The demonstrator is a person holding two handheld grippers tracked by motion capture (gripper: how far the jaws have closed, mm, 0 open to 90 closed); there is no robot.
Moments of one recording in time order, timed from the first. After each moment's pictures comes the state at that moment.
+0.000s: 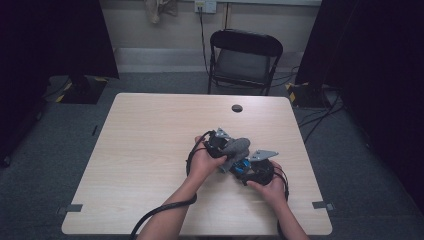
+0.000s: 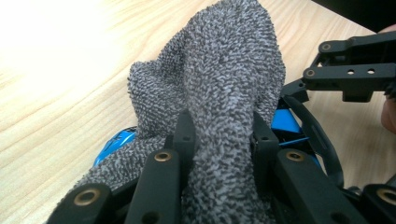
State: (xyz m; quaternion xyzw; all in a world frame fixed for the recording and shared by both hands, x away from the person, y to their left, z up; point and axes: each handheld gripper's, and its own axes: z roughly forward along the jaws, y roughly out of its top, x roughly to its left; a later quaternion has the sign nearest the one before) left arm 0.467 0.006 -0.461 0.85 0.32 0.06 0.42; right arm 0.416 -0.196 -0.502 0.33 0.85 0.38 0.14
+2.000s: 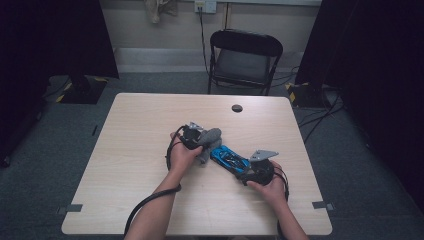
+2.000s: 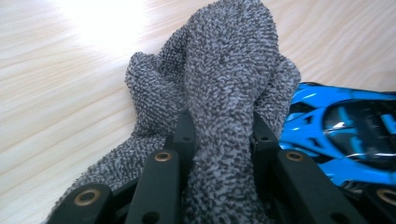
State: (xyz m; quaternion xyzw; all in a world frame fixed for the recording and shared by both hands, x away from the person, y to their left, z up) left arm 0.502 0.083 -0.484 0.81 0.42 0.10 0.39; right arm 0.416 -0.196 -0.502 0.33 0.85 0.38 0.14
